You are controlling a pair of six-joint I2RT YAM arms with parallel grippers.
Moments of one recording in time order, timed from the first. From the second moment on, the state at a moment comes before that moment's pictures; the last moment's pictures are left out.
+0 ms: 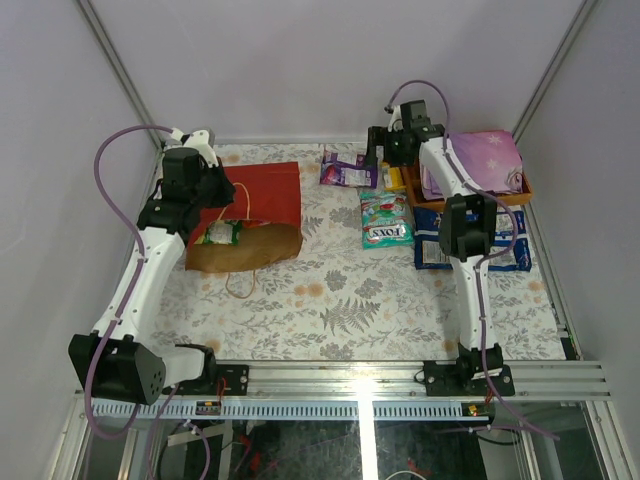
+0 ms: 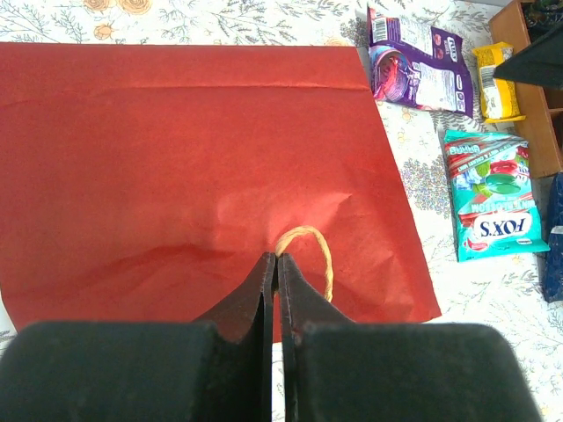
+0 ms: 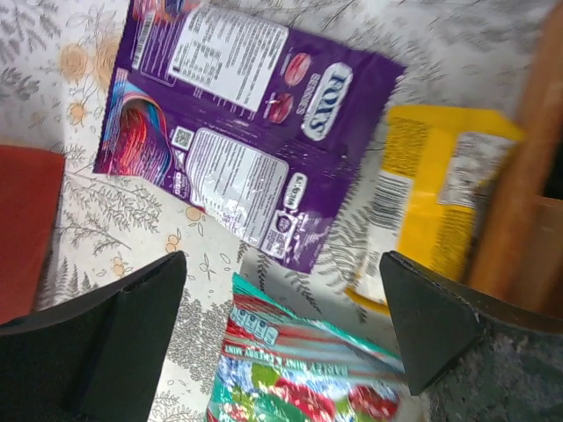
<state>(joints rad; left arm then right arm) -0.10 1.24 1.20 -0.48 0.11 -0.25 0.21 2.52 2.37 -0.71 -0.37 0.16</state>
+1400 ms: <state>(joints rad) -0.10 1.24 1.20 -0.48 0.13 -0.25 0.46 2.54 2.24 -0.42 0.04 0.08</state>
